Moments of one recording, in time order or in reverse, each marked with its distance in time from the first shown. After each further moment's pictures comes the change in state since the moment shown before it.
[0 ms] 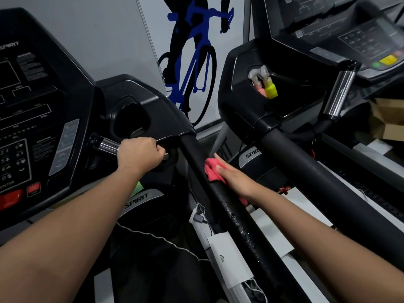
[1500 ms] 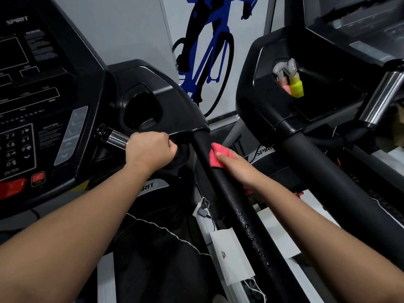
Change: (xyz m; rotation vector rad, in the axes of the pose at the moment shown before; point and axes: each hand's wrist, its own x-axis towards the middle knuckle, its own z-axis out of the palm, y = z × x) left_hand -0.001 0.001 0.000 -0.004 0.024 0.003; right_hand 0.047 -0.019 0.008 0.035 0.047 0.042
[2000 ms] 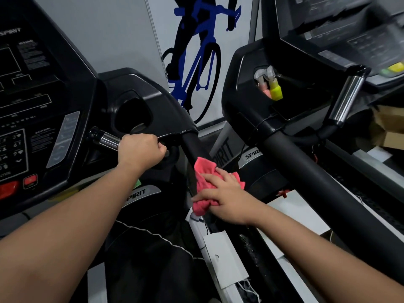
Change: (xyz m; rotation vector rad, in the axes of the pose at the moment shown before) left_hand 0.001 -0.001 0.001 -0.004 -0.036 -0.009; right_hand -0.091 0.001 0.009 -1.022 -0.194 -0.342
